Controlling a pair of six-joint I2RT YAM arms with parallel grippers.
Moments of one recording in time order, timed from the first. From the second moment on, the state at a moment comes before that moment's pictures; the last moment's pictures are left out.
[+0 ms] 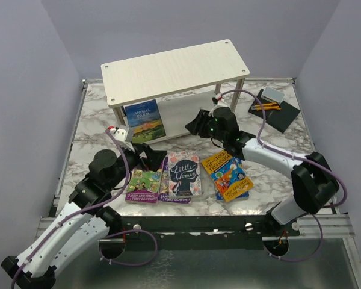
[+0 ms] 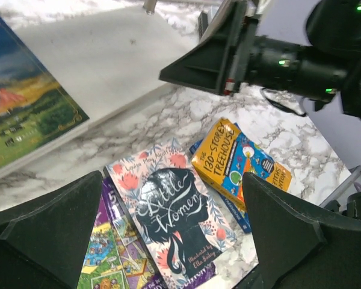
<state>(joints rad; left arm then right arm) -0.64 0.53 0.64 -0.24 0.00 -0.42 0.66 1.57 1.00 0.22 0.02 0.68</state>
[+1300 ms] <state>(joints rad) -0.65 1.10 0.36 0.07 0.20 -0.77 0.74 1.31 0.49 0.13 -0.32 0.85</state>
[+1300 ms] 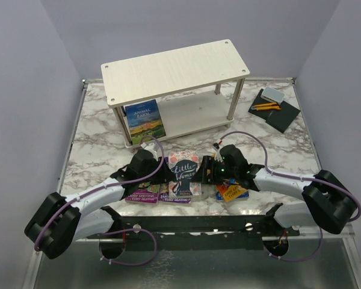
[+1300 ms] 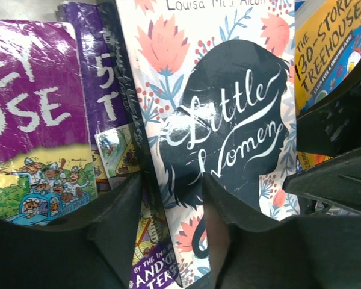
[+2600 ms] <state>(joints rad) -0.65 1.08 0.31 0.14 0.17 -0.79 0.75 1.40 0.50 0.17 -0.19 0.87</state>
